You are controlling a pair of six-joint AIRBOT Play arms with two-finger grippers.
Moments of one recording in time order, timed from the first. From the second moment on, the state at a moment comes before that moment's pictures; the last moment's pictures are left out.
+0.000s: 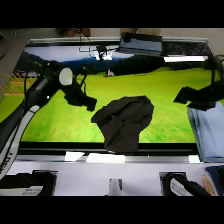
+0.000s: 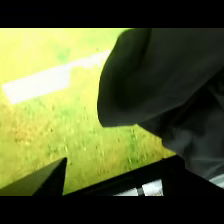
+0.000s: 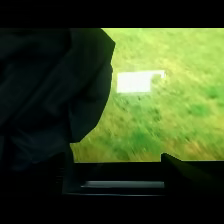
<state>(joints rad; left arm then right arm) -0.54 -1.50 1.58 1.47 -1.49 -1.69 -0.20 -1.16 1.34 -1.29 1.52 1.53</state>
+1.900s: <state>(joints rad) -0.61 -1.21 1.68 1.50 -1.15 -1.69 -0.05 -1.12 1.35 -1.25 1.13 1.43</state>
